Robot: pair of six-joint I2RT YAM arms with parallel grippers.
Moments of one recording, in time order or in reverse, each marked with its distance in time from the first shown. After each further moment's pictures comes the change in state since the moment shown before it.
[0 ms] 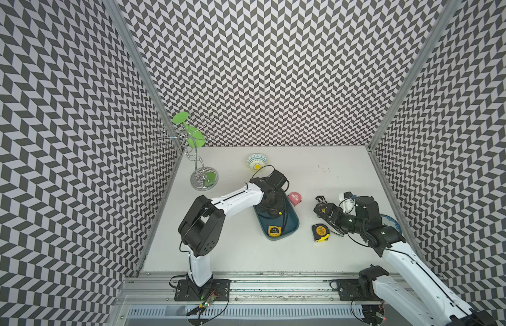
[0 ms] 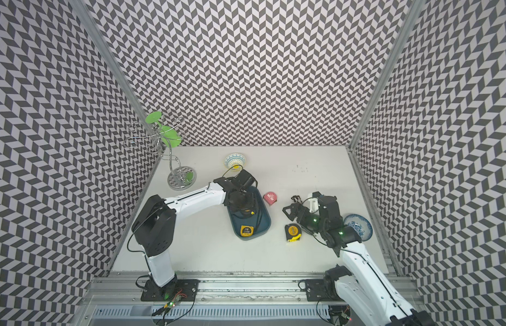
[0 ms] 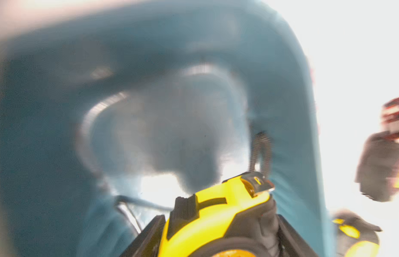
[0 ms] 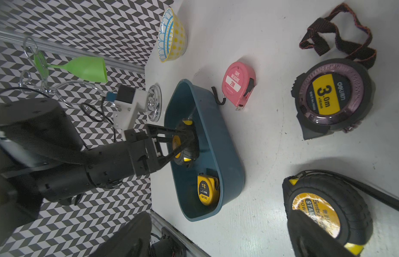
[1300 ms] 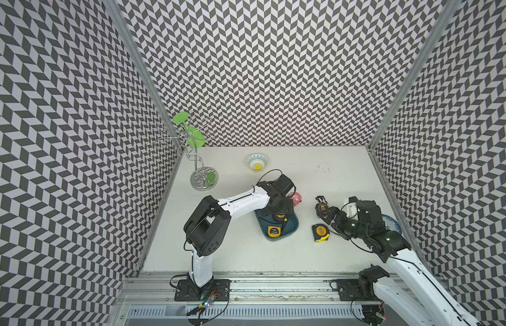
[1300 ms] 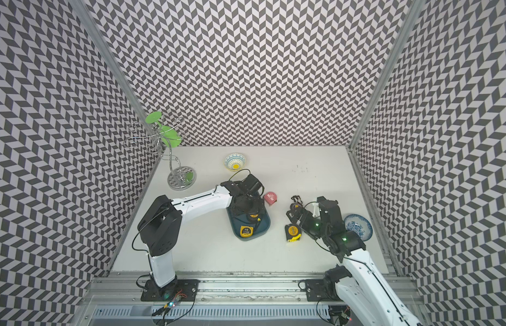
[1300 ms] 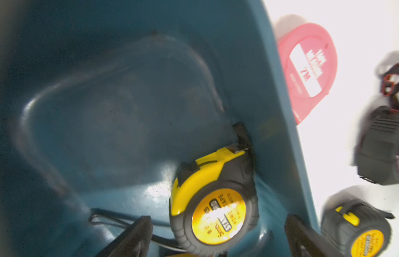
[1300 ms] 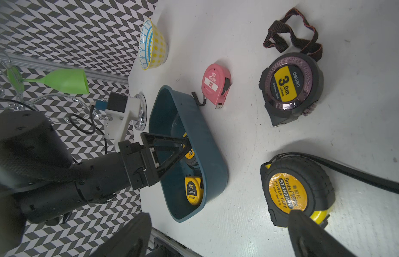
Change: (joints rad) left arm -0.076 0.094 0.014 0.005 -0.013 0.033; right arm 0.012 -0.090 0.000 -0.151 0.115 0.041
